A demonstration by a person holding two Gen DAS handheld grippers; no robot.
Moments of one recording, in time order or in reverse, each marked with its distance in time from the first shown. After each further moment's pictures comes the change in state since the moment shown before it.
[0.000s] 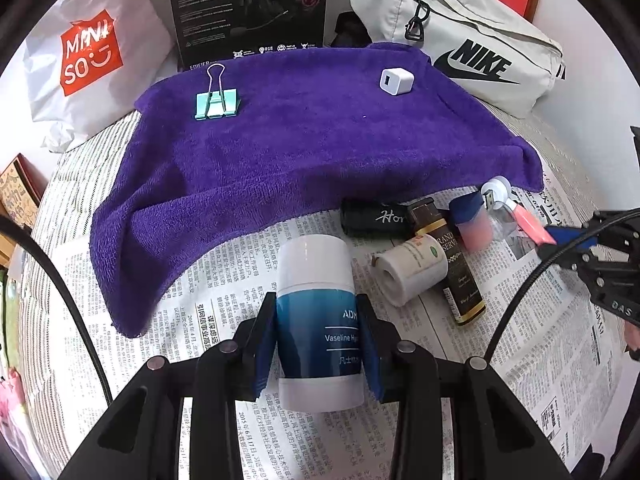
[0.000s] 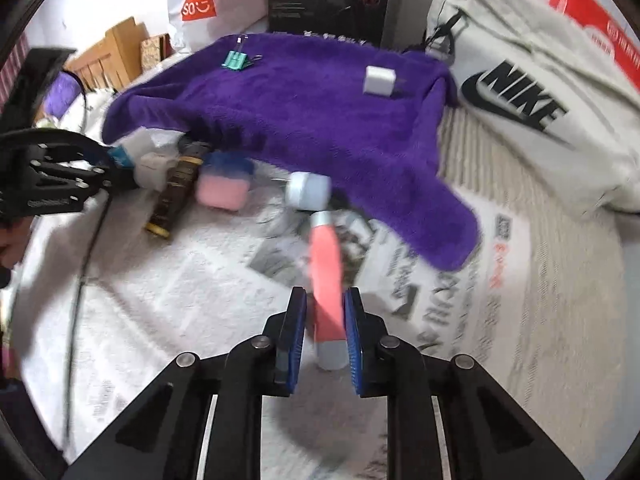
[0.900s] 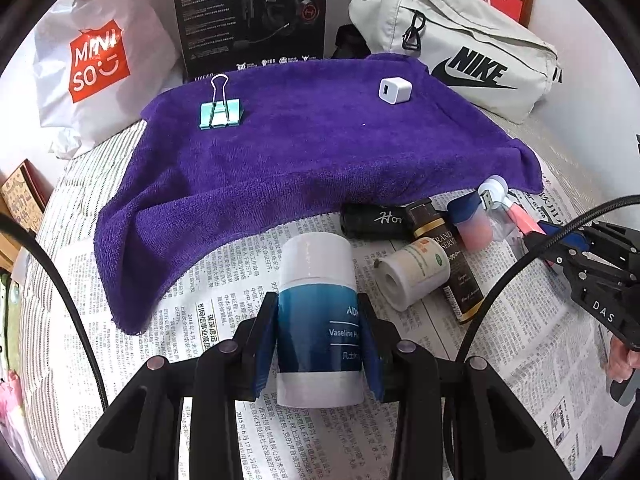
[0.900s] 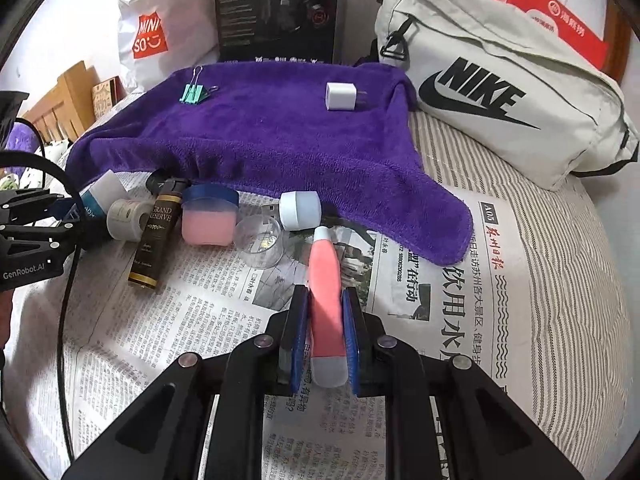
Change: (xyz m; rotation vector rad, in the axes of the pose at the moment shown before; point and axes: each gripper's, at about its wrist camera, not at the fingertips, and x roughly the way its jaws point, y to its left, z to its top) left arm -0.003 -0.001 -0.007 0.011 -0.071 0.019; right arm 0.008 0.020 -0.003 0.167 -0.121 -0.170
